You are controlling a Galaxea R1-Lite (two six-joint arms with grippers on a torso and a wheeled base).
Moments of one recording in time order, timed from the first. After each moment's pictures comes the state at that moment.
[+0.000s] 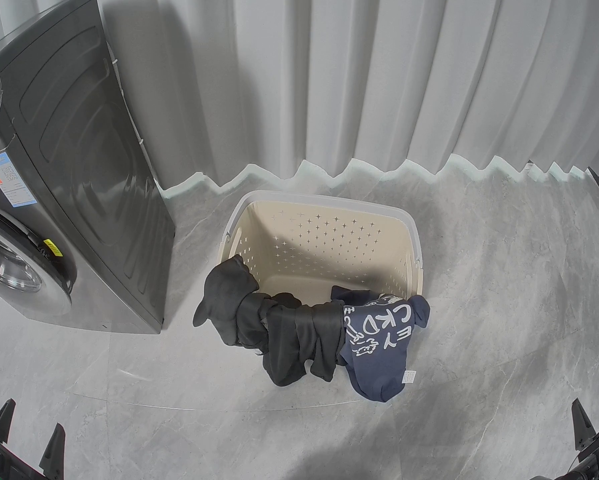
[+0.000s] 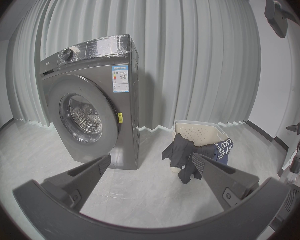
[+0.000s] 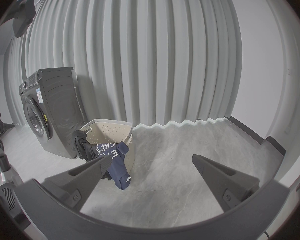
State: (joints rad) left arm 0.00 0.02 -0.02 0.01 0.00 -0.04; right arm 0.00 0.02 -0.02 0.00 -0.01 0.01
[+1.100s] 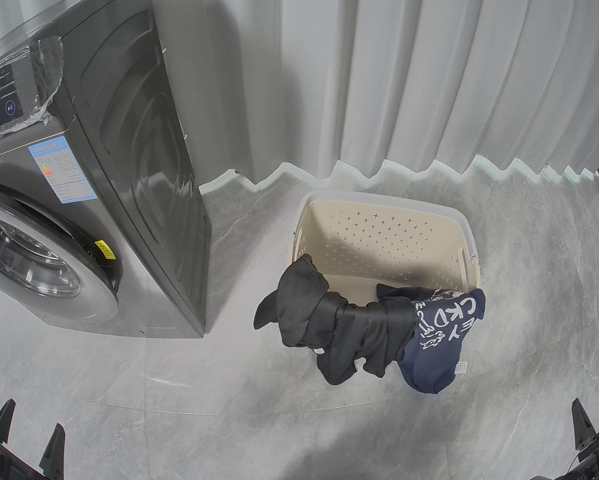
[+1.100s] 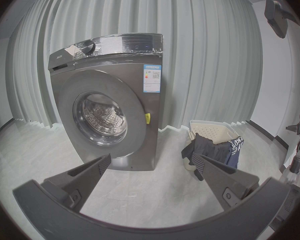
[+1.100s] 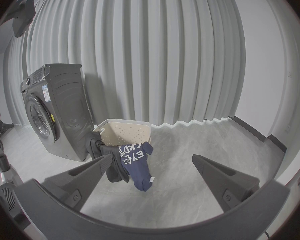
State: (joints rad) left arm 0.00 0.02 -0.02 0.01 0.00 -0.04; right arm 0.00 0.02 -0.02 0.00 -0.01 0.01
